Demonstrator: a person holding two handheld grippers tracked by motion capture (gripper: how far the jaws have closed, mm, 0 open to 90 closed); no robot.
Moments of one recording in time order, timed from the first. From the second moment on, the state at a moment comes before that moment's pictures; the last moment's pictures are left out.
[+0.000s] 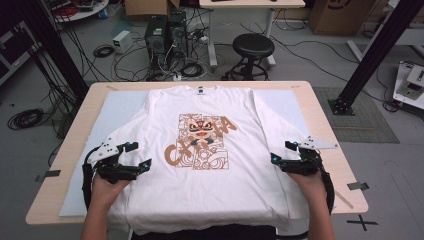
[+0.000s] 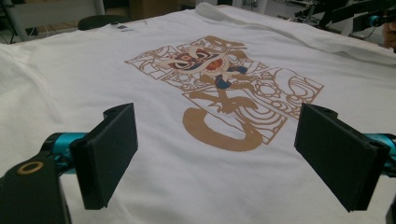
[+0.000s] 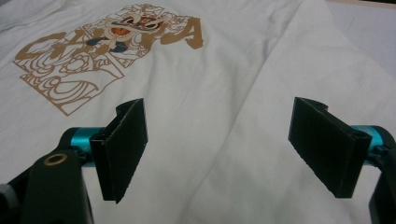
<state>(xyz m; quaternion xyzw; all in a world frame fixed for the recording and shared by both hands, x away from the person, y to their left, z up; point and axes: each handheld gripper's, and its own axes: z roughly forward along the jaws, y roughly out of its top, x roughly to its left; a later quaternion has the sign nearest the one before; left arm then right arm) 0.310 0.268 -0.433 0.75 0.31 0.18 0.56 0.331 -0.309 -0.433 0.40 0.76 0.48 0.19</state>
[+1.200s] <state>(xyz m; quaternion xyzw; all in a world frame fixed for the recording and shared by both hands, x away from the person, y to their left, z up) 0.306 0.264 -0.429 0.75 0.31 0.19 0.55 0.337 -0.299 -0.443 0.41 0.79 0.41 0.19</state>
